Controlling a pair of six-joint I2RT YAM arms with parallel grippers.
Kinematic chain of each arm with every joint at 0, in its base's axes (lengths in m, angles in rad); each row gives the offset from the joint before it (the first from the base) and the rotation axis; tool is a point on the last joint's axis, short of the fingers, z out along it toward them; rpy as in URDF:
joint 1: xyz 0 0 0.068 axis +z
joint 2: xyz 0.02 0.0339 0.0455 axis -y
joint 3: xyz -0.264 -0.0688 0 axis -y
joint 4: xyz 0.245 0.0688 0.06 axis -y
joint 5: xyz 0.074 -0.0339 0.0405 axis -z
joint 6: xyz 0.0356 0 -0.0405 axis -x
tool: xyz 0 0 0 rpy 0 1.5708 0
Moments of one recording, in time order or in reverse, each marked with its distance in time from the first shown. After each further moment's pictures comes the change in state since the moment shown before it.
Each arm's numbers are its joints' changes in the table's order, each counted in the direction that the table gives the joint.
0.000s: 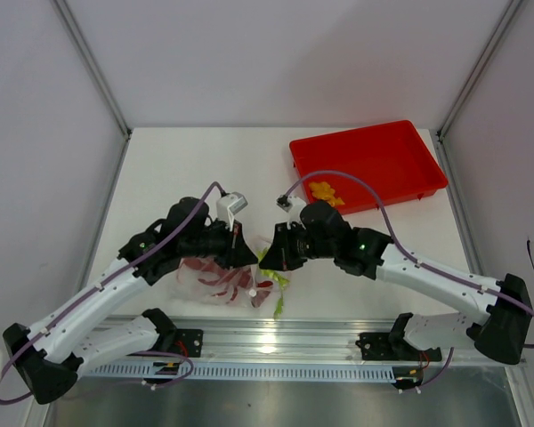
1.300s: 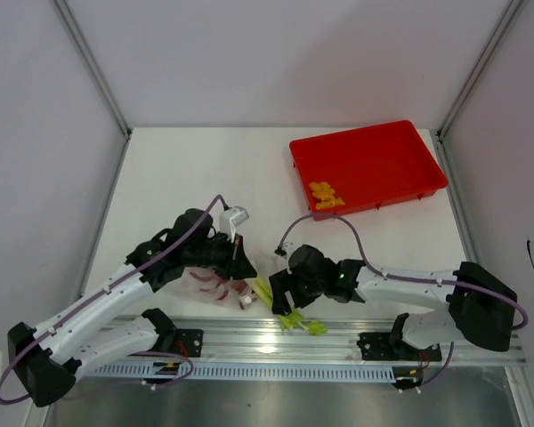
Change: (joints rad) left arm -0.006 0.021 -0.139 0.051 0.049 0.048; right arm 0.082 -0.086 -0.322 0.055 0.088 0.124
